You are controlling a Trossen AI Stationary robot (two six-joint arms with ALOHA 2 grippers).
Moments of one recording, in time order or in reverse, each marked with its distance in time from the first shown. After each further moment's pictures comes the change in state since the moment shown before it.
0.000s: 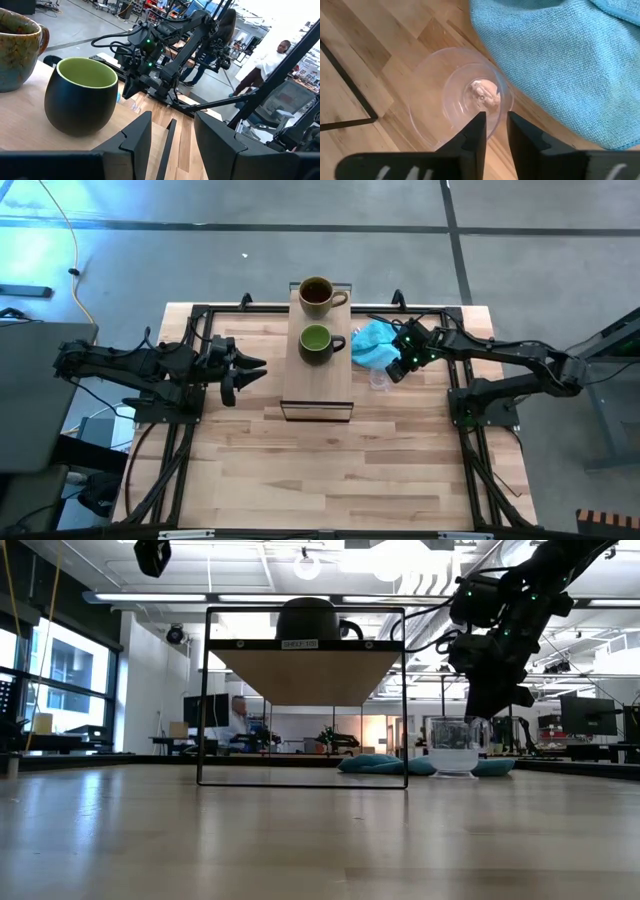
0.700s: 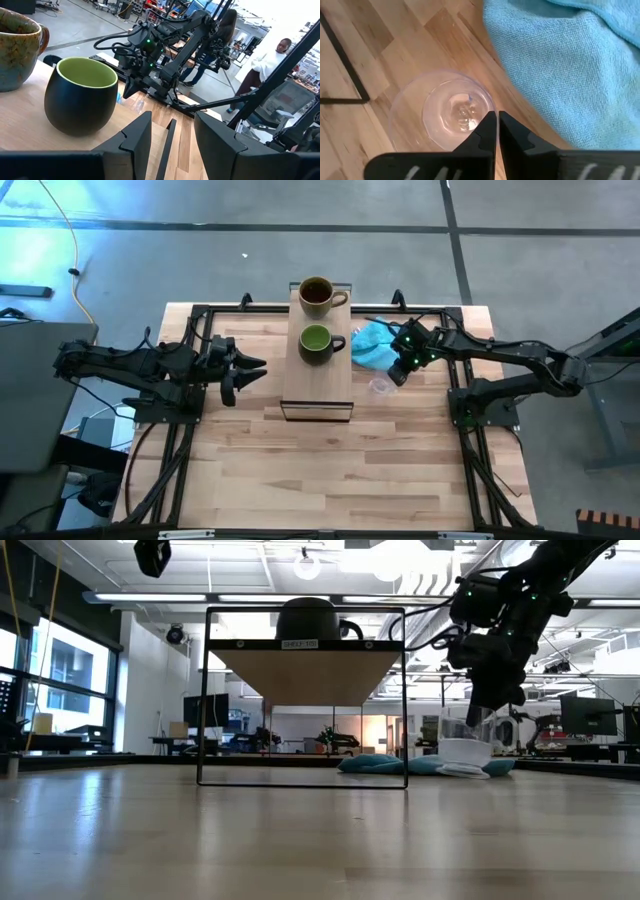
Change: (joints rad) left arm 0.000 0.000 0.000 0.000 0.000 -0.002; right arm 0.000 0.000 0.000 0.000 -0.008 -0.165
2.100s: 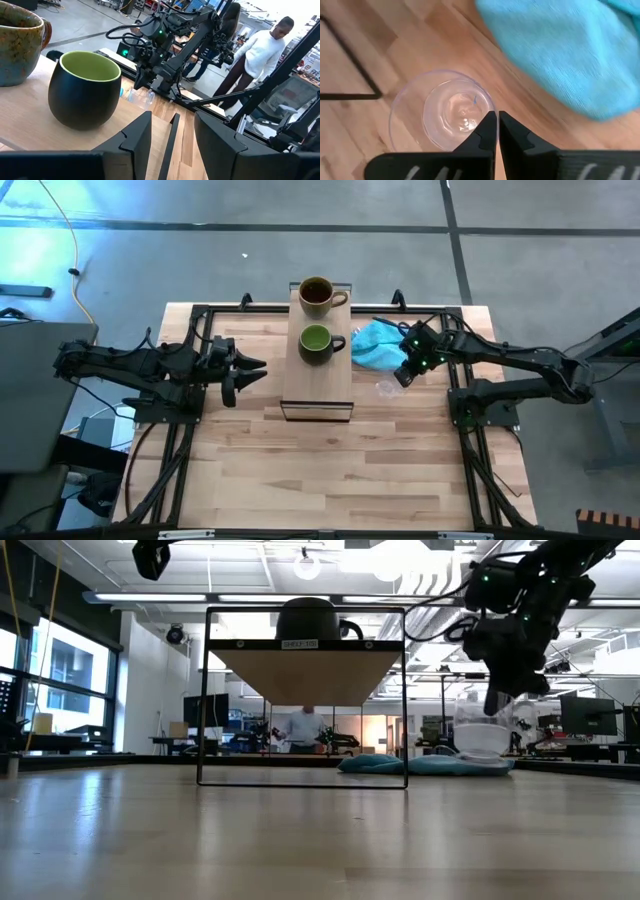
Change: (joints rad) left arm 0.000 0.000 0.000 -0.031 0.000 -0.001; right arm 0.029 -0.121 0.000 -0.132 0.020 0.144
